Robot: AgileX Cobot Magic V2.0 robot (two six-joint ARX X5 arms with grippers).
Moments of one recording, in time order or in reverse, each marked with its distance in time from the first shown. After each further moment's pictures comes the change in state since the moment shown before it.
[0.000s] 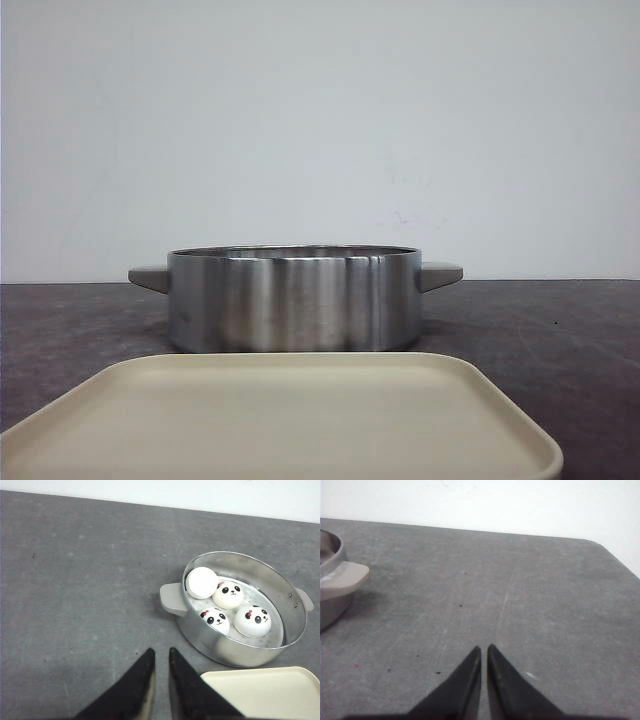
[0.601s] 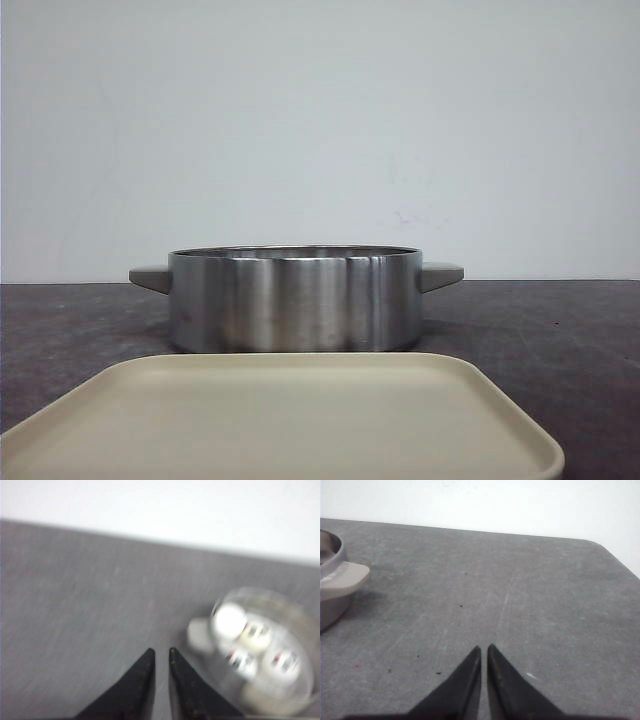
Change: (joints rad) left arm 0.149 -0.107 -0.072 0.158 0.007 0.065; right arm 0.000 0.000 0.000 0.000 0.000 0.000
